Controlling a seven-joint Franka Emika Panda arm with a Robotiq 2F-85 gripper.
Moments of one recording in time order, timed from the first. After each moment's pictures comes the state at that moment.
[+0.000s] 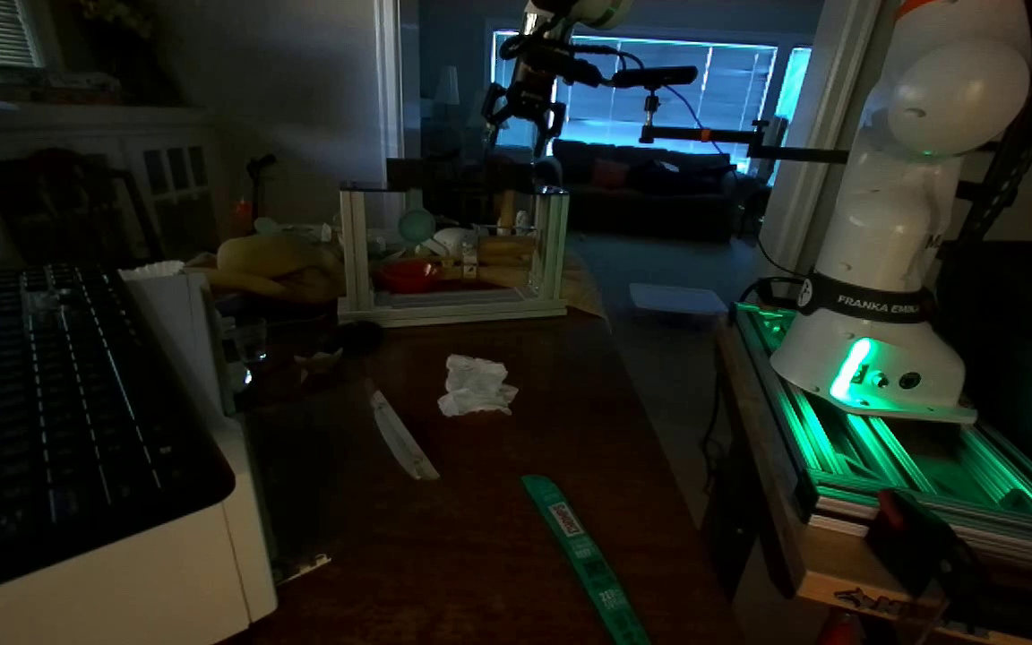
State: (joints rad) arm -0.27 0.02 -0.21 -2.22 0.13 2.45 0.37
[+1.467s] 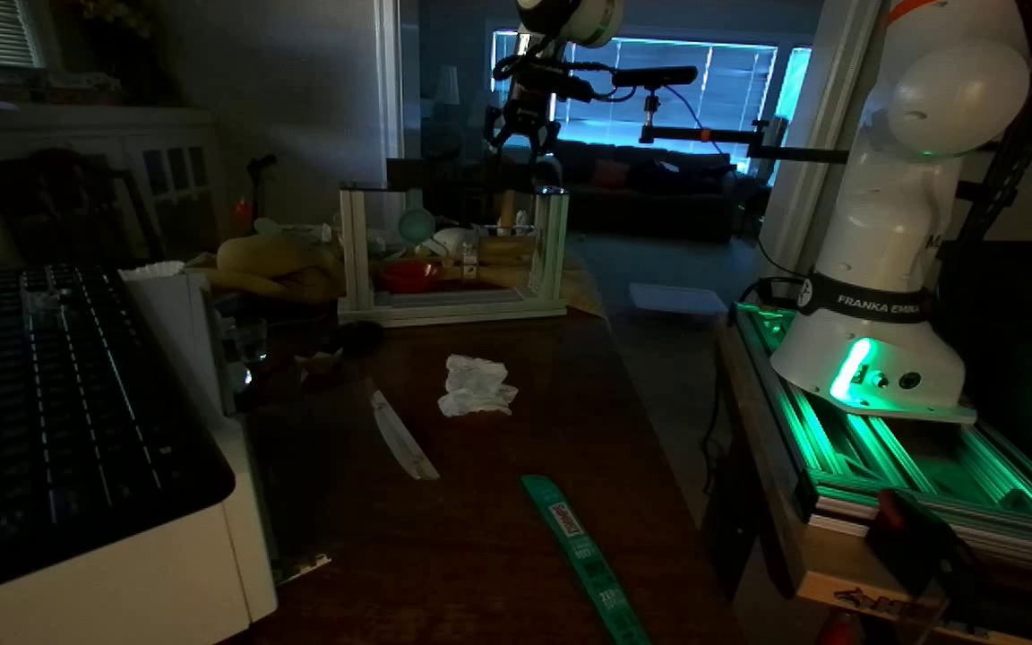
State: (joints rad) arm -0.27 0.10 -0.22 -2.18 0.13 2.46 0.39
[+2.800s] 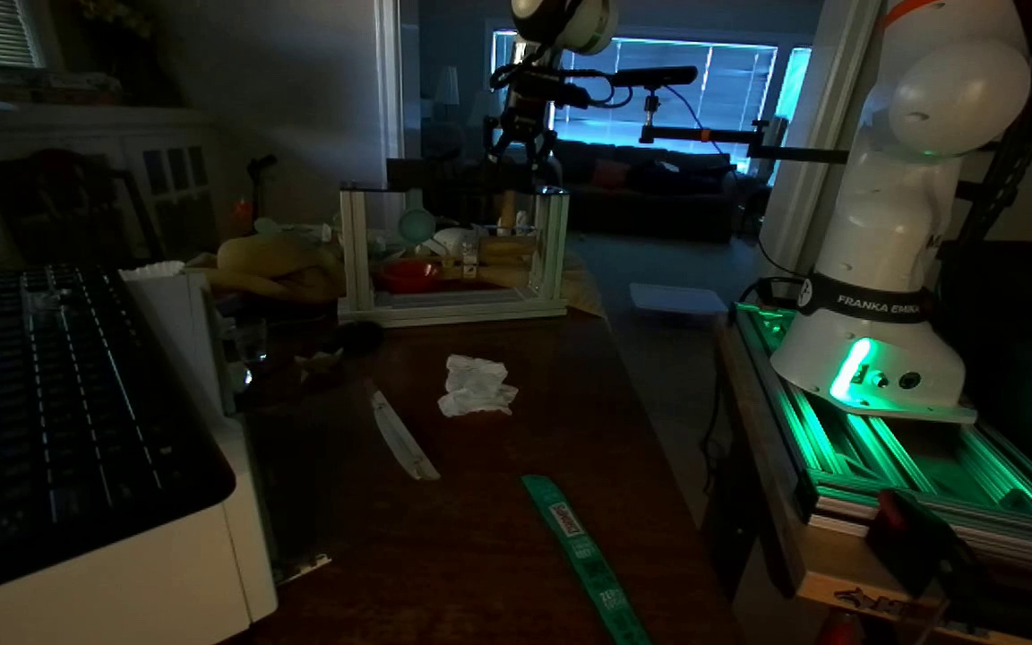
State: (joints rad) arm -0.26 0.13 -0.22 -2.17 0.14 2.46 0.39
